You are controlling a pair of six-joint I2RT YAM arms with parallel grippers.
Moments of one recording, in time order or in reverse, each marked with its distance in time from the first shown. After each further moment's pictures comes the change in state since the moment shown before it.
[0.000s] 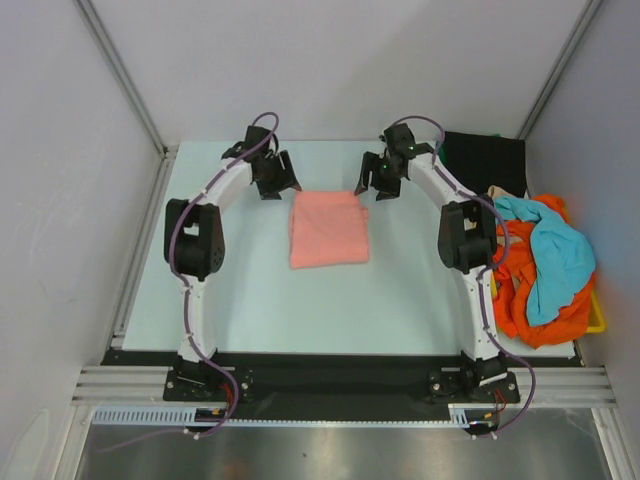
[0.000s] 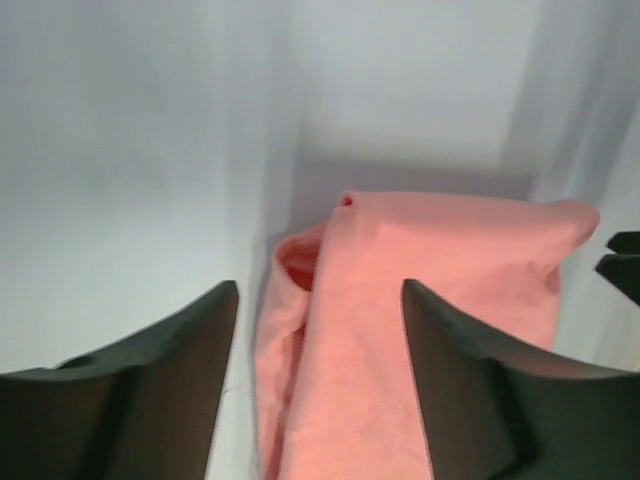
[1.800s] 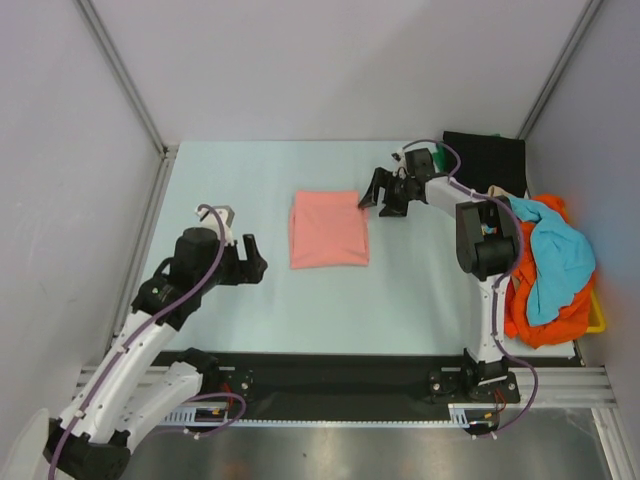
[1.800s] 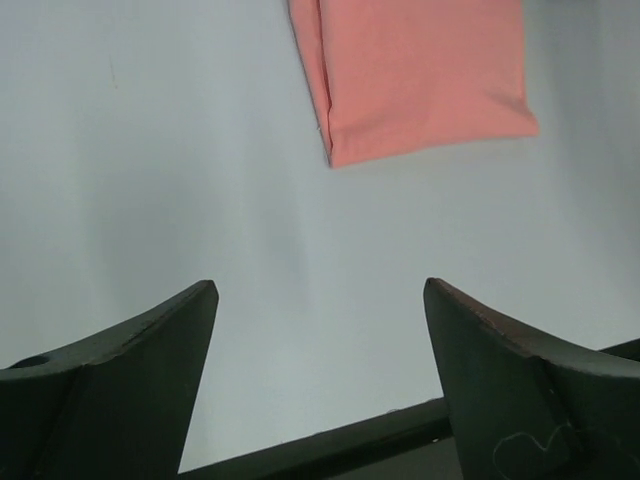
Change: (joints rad) left arm -0.180 -1.430 -1.052 -0.049 -0.232 0.177; right arm -0.082 -0.196 -0.542 0.417 -0.239 0.030
